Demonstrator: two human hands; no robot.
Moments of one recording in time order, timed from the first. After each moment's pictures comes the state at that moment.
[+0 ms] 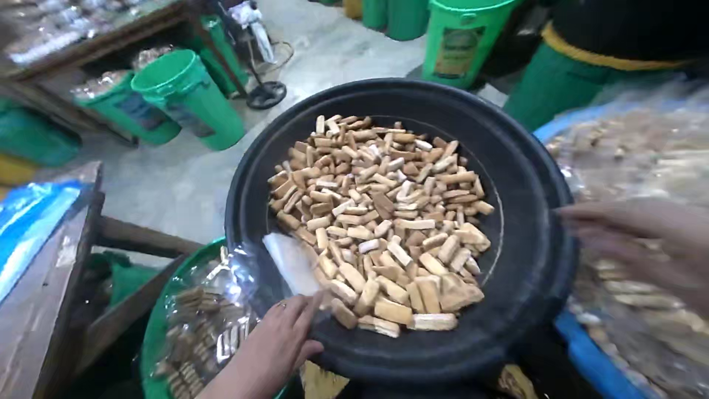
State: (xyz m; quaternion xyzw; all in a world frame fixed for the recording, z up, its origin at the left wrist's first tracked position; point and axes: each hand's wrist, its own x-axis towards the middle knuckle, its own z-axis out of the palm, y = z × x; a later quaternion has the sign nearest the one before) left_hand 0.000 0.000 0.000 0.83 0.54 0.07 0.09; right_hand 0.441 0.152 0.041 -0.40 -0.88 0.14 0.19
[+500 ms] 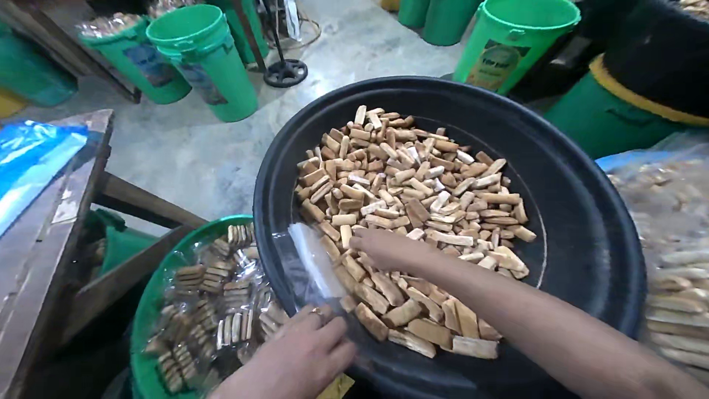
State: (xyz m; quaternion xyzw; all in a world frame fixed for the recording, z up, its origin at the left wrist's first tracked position) left_hand -0.023 0.002 -0.002 0.91 0.40 0.13 0.03; right_hand 0.133 0.204 -0.041 -0.22 -0.91 0.29 -0.20
